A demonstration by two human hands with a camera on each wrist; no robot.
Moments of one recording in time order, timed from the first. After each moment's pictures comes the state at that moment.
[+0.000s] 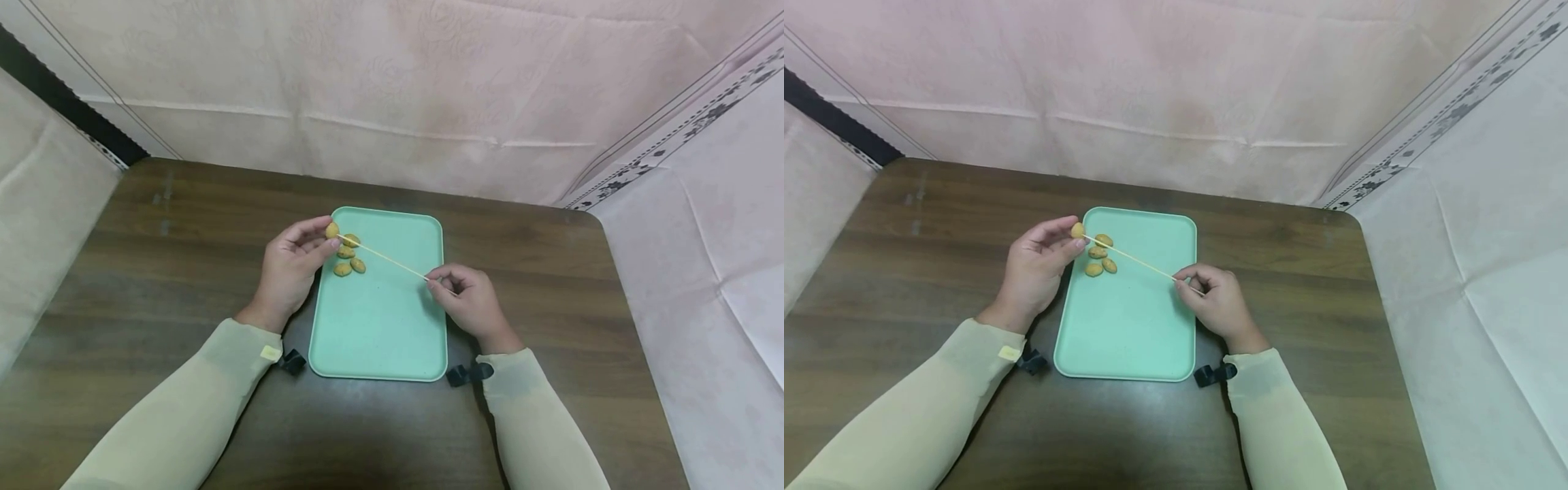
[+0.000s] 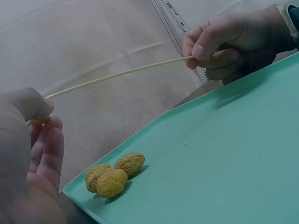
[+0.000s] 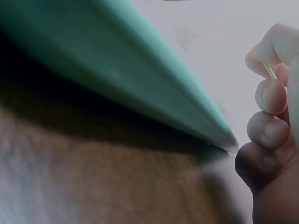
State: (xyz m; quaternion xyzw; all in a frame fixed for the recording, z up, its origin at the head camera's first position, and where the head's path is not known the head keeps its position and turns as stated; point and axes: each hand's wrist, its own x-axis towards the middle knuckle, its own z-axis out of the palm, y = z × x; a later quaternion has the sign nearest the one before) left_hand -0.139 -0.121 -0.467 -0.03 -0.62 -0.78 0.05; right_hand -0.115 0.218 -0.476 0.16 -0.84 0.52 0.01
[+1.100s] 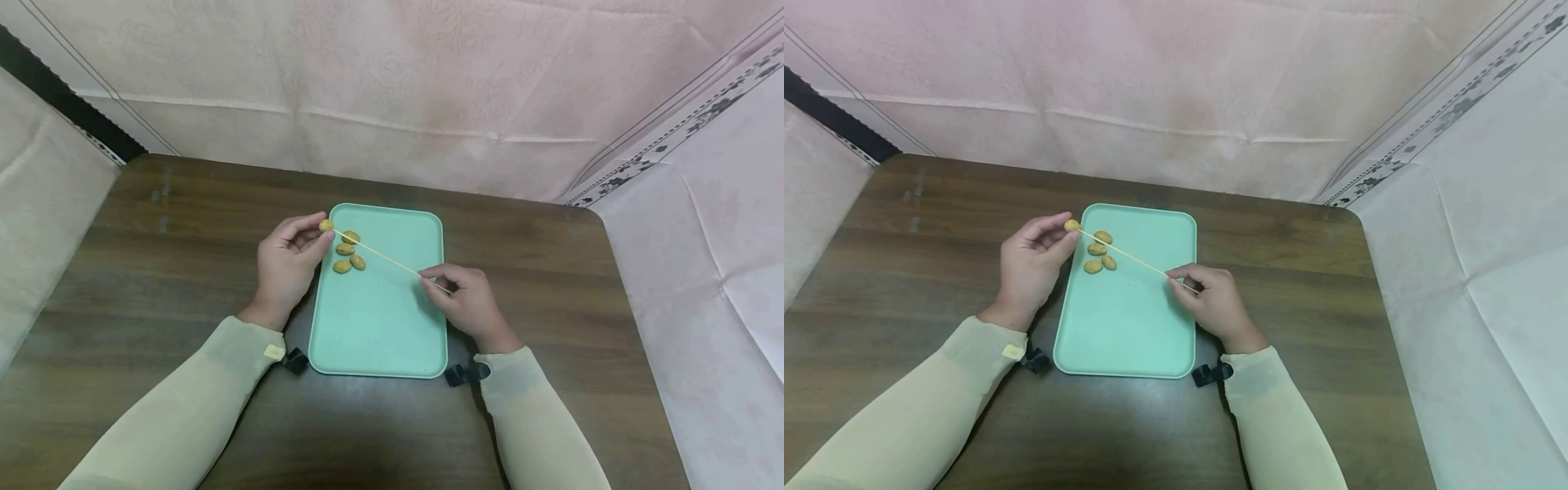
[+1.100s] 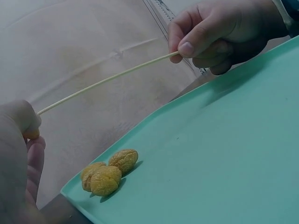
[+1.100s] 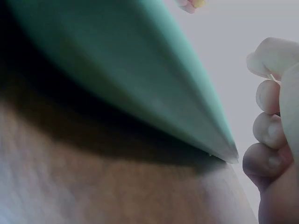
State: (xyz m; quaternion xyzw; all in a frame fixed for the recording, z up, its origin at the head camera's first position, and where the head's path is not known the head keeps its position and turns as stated) left_hand -0.137 -0.117 -0.470 -0.03 -0.67 -0.73 0.15; right_hand -0.113 0.212 -0.472 0.21 -0.85 0.48 0.05
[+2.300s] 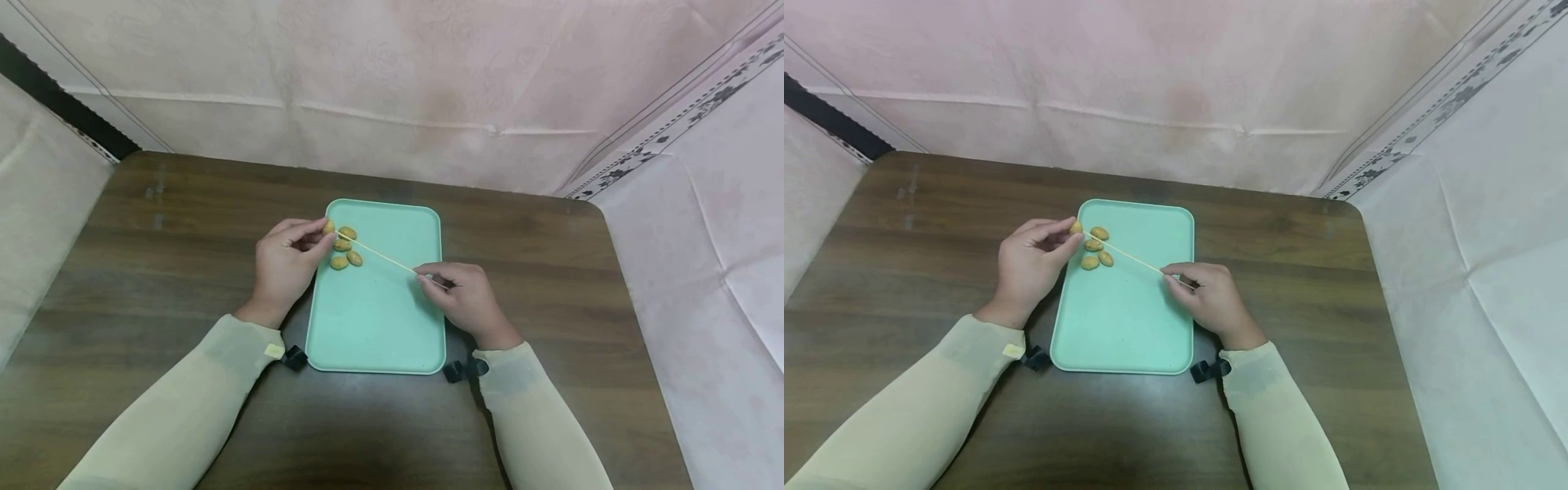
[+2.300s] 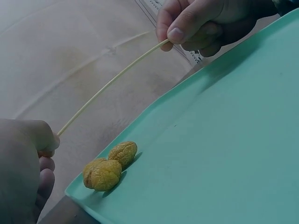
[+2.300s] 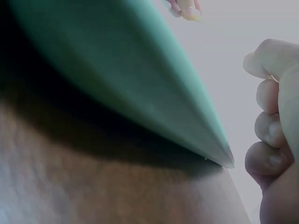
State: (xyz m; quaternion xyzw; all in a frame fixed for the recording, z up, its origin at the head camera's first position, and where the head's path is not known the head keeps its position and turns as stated) left_hand -0.137 -0.118 -0.476 -0.04 -0.79 -0.58 0.18; right_hand -0.113 0.211 -0.467 0.26 -0.86 0.43 0.07
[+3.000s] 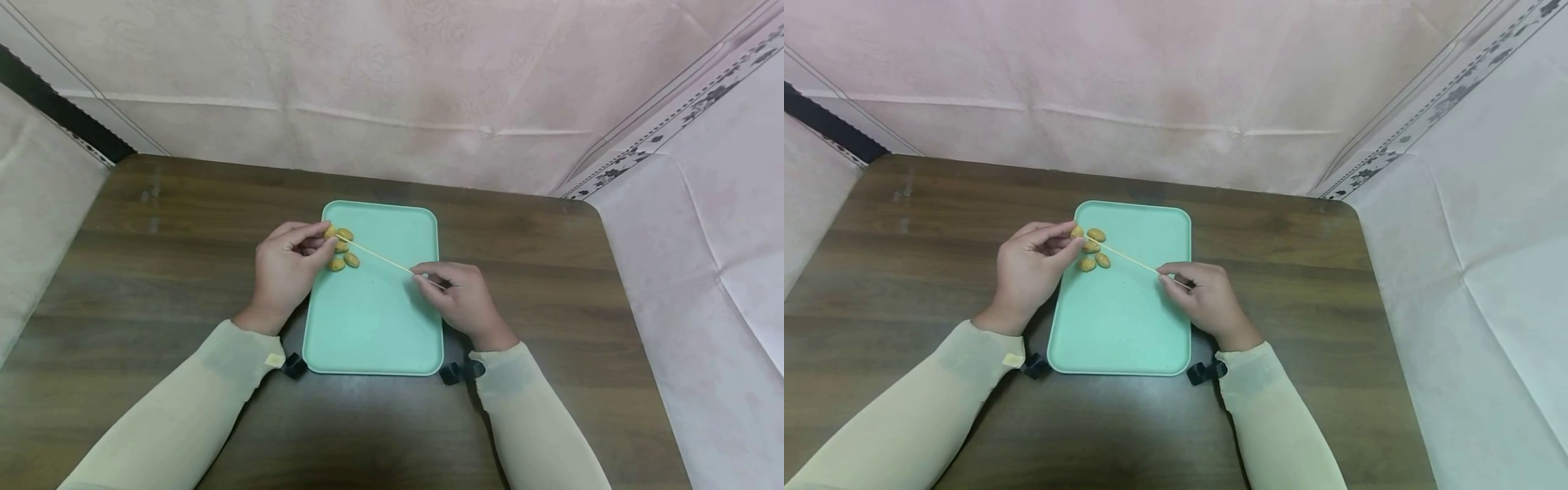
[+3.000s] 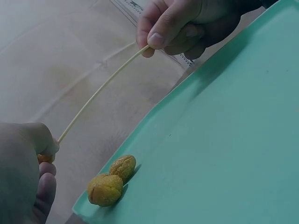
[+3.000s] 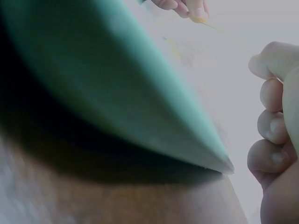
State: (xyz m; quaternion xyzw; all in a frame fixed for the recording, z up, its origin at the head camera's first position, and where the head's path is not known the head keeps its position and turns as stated) left_hand -0.130 -0.110 -0.467 -0.04 -0.79 -0.58 0.18; right_hand -0.111 0.208 -0.463 0.24 -0.86 0.45 0.06
